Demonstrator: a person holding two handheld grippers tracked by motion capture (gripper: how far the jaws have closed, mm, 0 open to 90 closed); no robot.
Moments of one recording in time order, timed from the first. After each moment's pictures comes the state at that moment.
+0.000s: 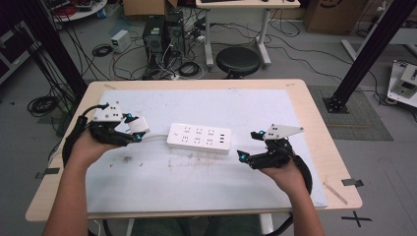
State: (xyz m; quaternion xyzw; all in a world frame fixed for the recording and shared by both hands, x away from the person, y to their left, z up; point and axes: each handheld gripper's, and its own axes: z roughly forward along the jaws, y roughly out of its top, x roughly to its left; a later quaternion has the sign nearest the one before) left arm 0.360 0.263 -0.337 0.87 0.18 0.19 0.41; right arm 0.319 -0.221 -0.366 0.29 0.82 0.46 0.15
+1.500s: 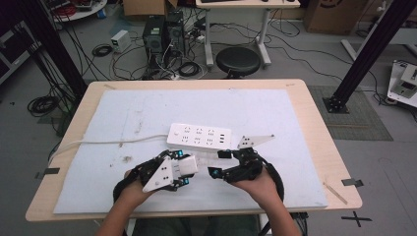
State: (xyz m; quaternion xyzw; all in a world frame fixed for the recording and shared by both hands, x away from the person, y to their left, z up) left arm 0.271 0.132 -0.404 0.84 -0.02 0.29 0.46; right arm 0.307 -0.156 -0.398 0.28 0.80 0.53 -0.05
